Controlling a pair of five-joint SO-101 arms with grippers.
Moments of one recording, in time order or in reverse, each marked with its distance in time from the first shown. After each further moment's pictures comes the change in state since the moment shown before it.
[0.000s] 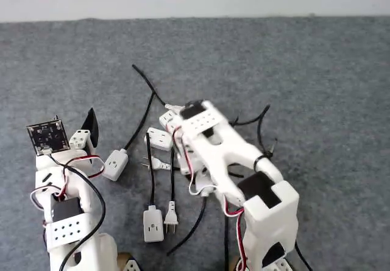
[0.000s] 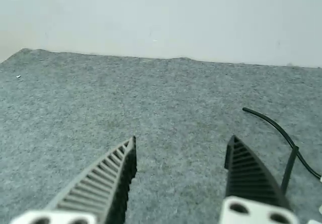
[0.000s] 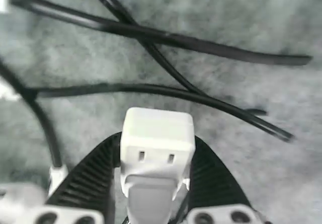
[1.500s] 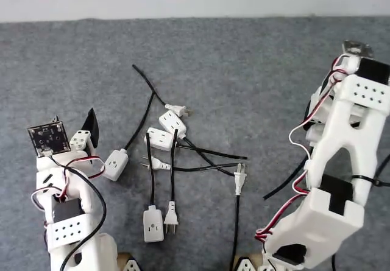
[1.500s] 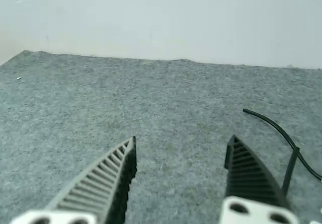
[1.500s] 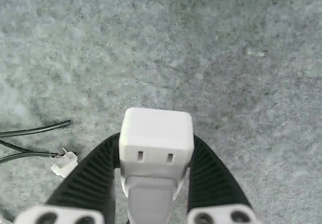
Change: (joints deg) left arm 0.0 0.0 1.2 -2.0 0.0; right arm 51.0 -5.3 -26.1 11.3 27.6
